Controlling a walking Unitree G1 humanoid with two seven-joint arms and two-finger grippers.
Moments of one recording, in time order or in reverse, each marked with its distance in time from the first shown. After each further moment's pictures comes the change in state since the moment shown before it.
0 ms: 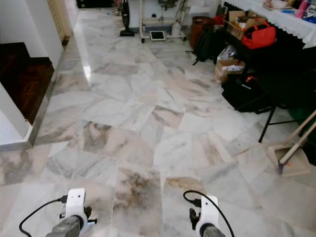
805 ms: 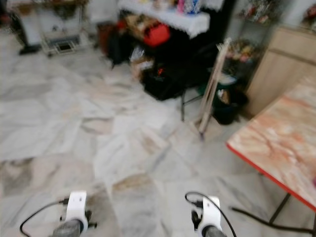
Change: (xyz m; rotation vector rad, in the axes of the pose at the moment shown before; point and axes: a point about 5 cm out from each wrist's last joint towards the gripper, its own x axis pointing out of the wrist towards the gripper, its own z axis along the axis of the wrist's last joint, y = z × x) left arm -0.001 -0.002 -0.005 0.029 0.012 -0.007; right arm -0.001 -0.003 -0.001 -0.009 0.009 -0.005
